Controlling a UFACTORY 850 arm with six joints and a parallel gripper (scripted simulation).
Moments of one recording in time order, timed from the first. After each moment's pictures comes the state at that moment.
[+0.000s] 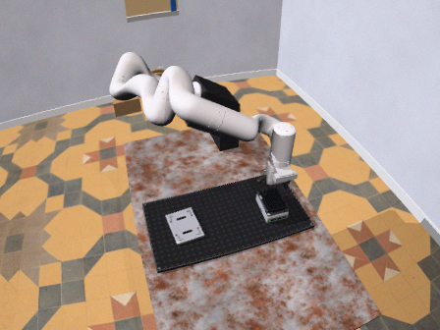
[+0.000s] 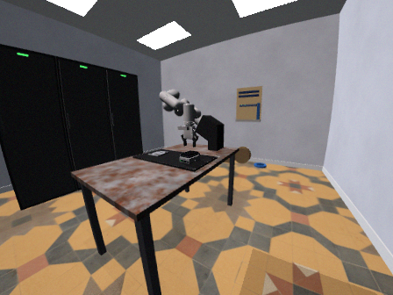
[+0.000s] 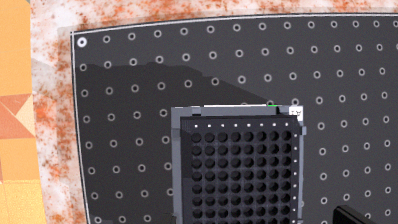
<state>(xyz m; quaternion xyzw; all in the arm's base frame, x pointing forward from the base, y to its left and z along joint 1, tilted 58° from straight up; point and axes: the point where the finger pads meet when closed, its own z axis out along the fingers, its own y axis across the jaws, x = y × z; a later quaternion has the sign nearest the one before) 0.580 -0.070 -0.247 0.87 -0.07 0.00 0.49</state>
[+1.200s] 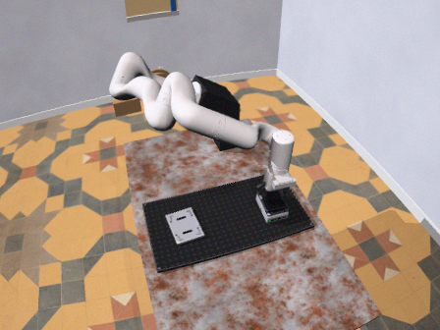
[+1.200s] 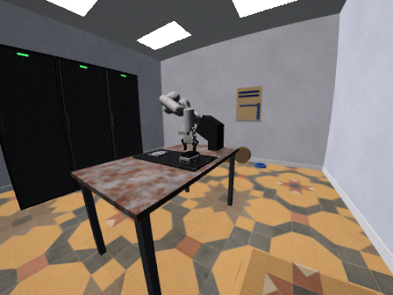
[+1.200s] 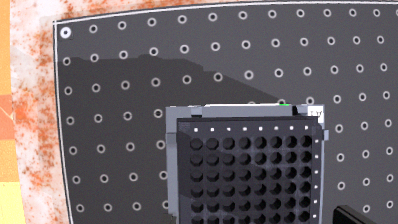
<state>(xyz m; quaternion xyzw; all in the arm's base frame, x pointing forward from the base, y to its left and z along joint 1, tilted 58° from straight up) 0.578 -0.101 -0.266 0.87 -0.07 0.00 0.49</state>
